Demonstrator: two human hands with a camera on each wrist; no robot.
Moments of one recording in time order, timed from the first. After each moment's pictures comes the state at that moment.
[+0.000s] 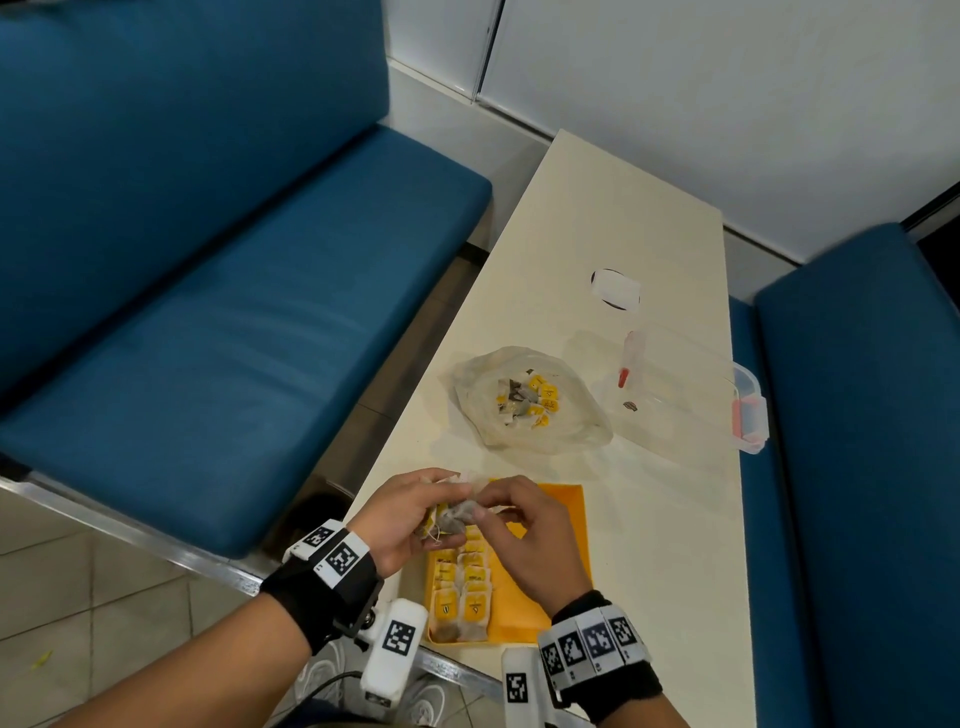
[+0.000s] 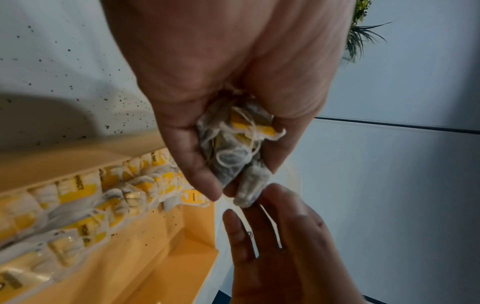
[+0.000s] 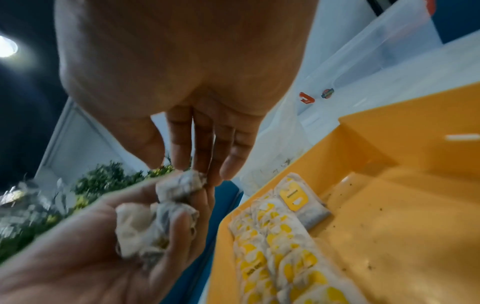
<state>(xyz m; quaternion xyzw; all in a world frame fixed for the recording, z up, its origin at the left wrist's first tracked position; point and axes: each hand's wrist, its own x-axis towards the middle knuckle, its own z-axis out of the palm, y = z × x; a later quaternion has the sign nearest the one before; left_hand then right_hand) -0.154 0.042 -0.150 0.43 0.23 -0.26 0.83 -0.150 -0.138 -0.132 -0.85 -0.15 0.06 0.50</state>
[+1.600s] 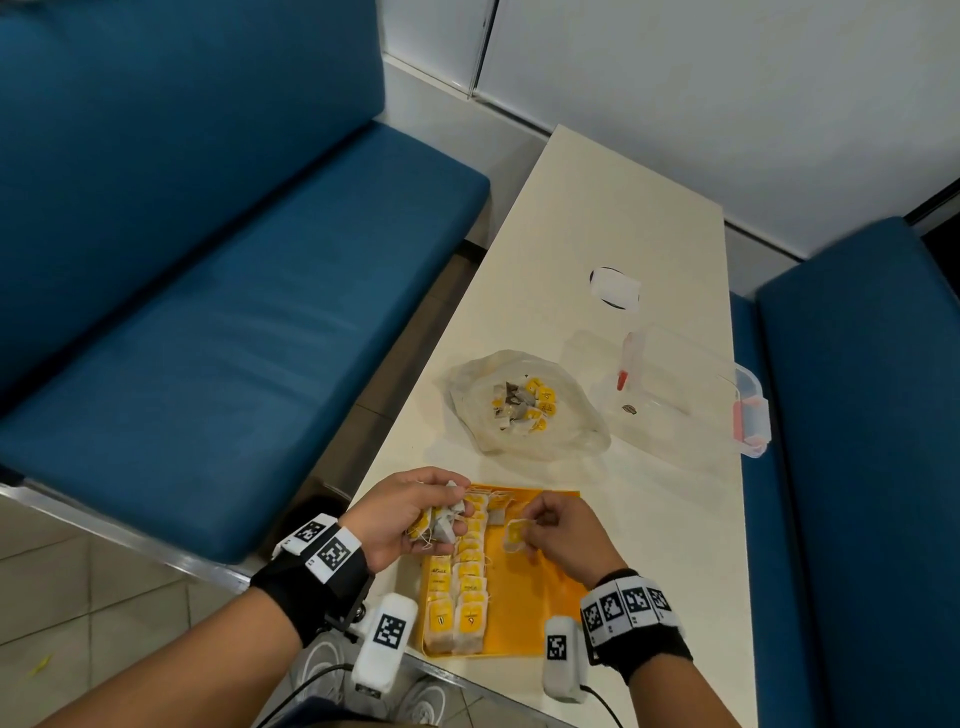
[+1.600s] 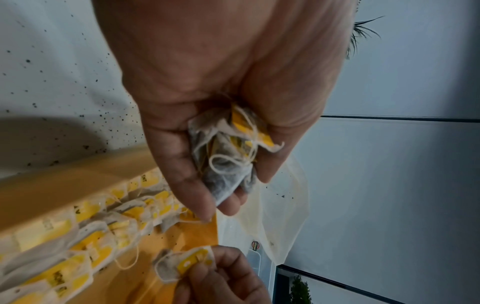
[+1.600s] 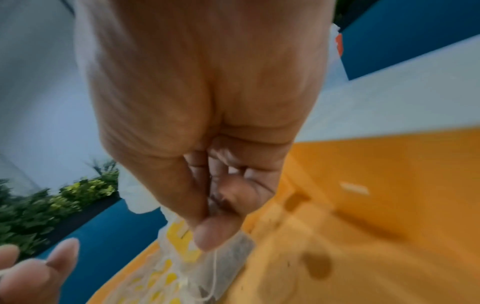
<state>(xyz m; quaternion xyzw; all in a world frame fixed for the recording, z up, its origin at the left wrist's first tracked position) -0.137 0.050 -0.156 0.46 0.20 -0.31 0.81 -0.102 -0.196 -0.162 -0.87 0.04 0.26 0.42</state>
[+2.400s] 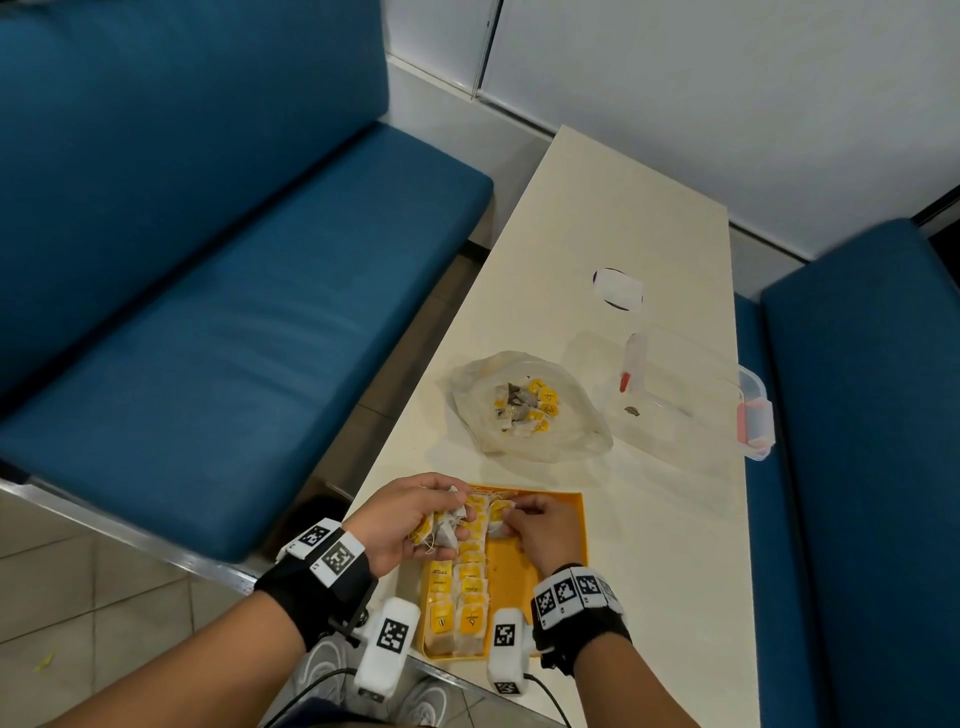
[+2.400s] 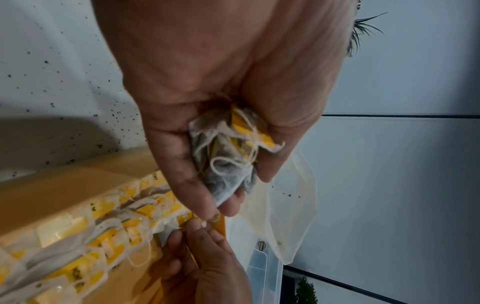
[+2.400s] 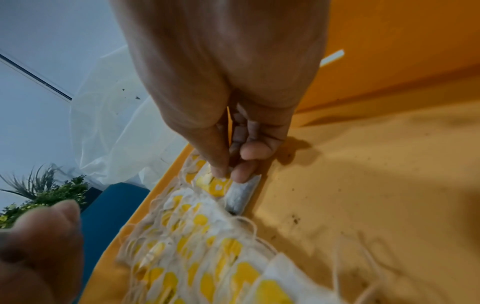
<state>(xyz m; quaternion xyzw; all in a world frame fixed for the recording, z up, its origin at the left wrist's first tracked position) -0.139 0.046 -0.157 0.47 0.21 -0.32 0.79 -0.102 -0.164 -0.202 -0.83 0.22 0.17 0.49</state>
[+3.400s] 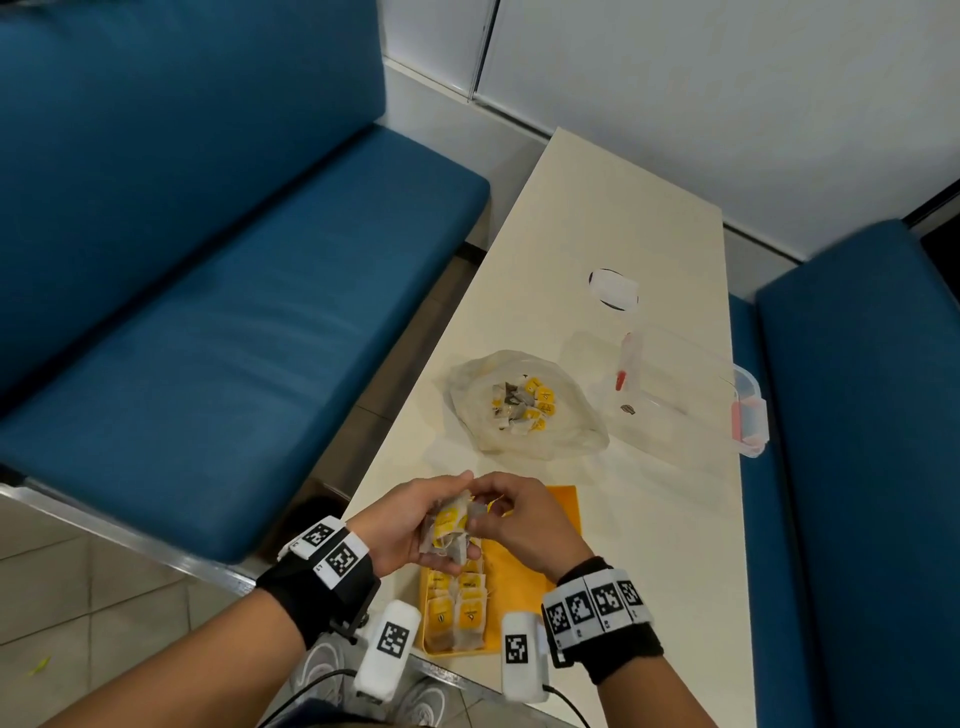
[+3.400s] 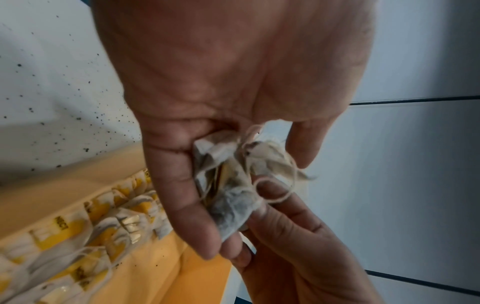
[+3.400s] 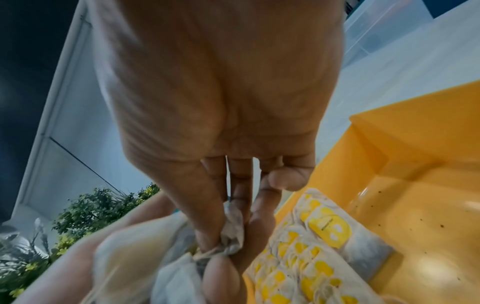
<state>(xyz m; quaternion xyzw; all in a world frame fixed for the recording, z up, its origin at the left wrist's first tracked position) -0.143 0.041 -0.144 0.45 0.16 -0.38 0.79 -0.112 -0.136 -0.120 -0.85 -0.07 0.27 0.45</state>
